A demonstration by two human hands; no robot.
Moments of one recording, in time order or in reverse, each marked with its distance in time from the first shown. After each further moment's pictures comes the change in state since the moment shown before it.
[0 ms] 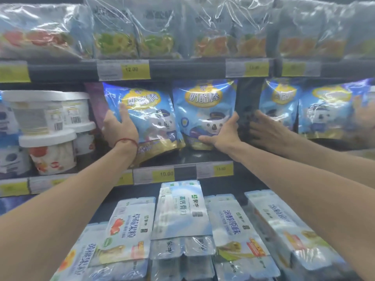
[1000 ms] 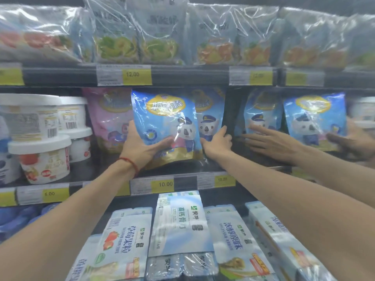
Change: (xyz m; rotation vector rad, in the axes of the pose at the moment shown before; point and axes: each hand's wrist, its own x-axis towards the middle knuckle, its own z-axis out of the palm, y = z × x) left_hand -0.027 -0.017 0.000 -0.378 -0.714 0.129; right_hand 0.013 -0.010 0.032 -0.158 -0.006 0.159
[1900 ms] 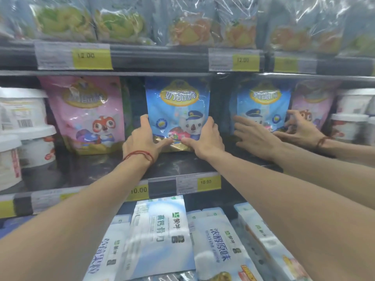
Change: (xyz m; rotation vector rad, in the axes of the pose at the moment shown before) left_hand 0.038 -0.038 0.071 0.859 0.037 0.051; right_hand 0.010 0.015 -0.013 -0.097 0.067 -0.216
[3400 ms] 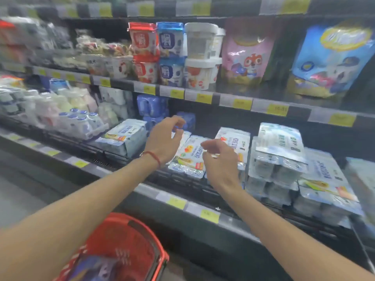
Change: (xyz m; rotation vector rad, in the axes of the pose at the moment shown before) left_hand -0.288 -0.143 -0.265 0.012 0.025 -0.211; right_hand -0.381 -0.131 0.065 0.571 -0.447 -0.150
